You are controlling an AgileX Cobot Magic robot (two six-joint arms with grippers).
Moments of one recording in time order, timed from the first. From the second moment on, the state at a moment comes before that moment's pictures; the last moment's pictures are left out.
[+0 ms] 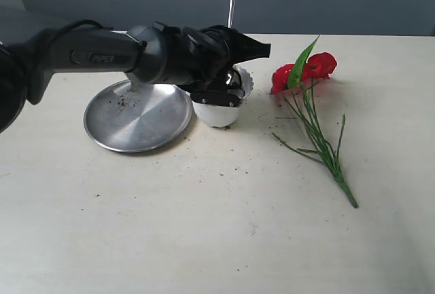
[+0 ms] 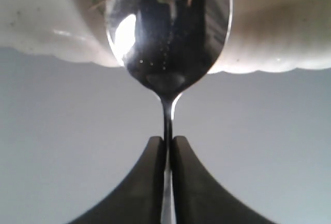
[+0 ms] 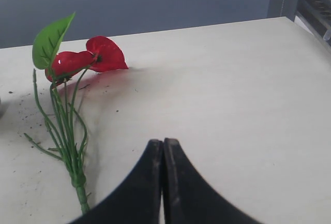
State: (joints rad) left arm -0.57 2.21 -1.54 1.73 0.42 1.07; right arm 0.06 0.00 0.00 0.04 0.38 0.05
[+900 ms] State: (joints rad) left arm -0.62 2.20 -1.49 1.71 0.54 1.03; right arm 0.06 0.00 0.00 0.04 0.38 0.05
